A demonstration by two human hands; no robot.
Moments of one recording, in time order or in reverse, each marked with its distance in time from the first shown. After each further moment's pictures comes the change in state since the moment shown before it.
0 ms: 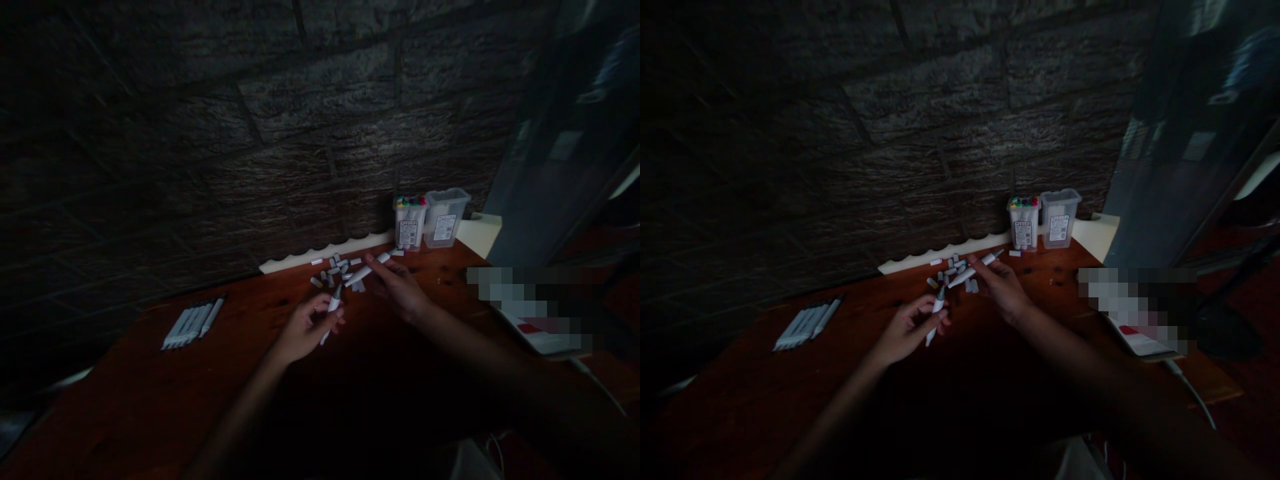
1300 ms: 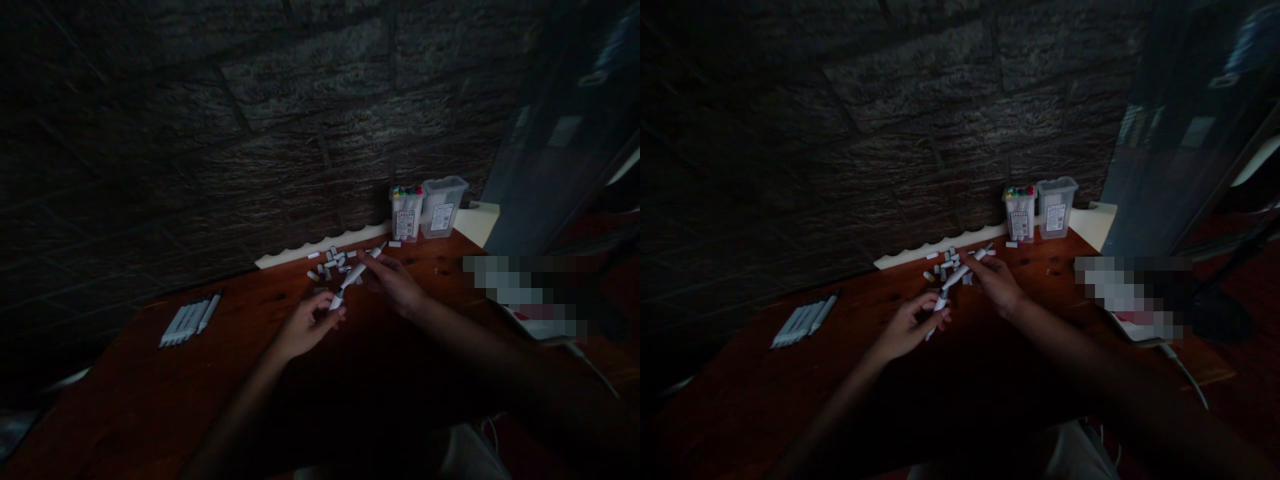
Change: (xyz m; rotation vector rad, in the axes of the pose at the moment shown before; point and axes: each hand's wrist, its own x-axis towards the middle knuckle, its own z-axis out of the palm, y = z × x) left_hand 0.001 -0.002 0.006 0.128 -0.045 0.037; right_hand -0.005 -0.001 0.005 -0.065 0.002 0.052
